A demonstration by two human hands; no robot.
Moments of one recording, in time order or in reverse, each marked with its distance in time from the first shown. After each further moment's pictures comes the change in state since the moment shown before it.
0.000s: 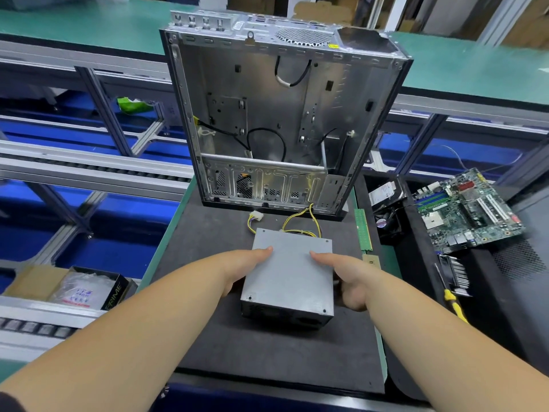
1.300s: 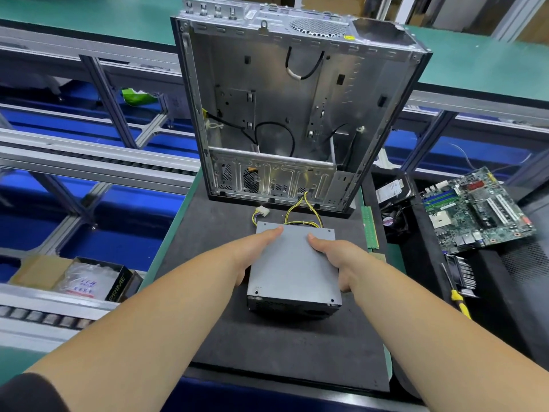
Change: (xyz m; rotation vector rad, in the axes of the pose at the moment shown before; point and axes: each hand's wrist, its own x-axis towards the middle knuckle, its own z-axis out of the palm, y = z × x) left_hand 0.009 0.011 -0.001 -0.045 -0.014 0.018; right_hand 0.012 -0.022 0.026 0.028 0.005 0.010
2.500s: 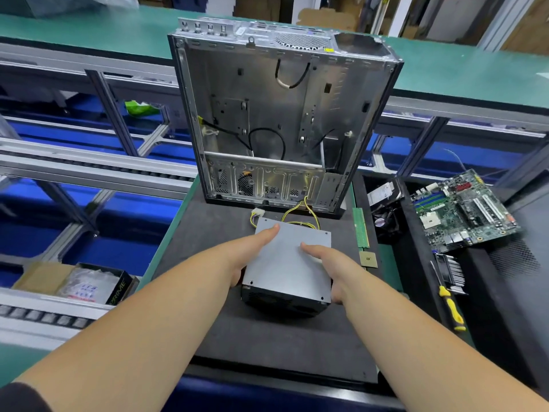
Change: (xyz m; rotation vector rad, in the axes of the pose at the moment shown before) left_hand -0.011 -0.004 0.009 -0.011 0.008 0.004; right_hand -0.013 0.028 -0.013 0.072 -0.064 -0.039
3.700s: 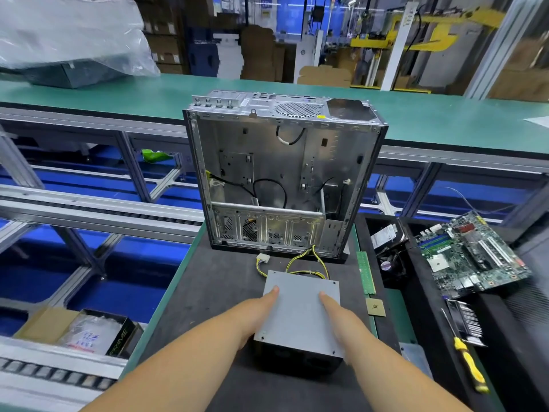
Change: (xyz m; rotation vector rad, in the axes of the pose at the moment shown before) left_hand 0.006 -0.014 0.018 0.130 0.186 0.033; right_hand 0.018 0.020 -0.017 -0.165 0.208 -0.067
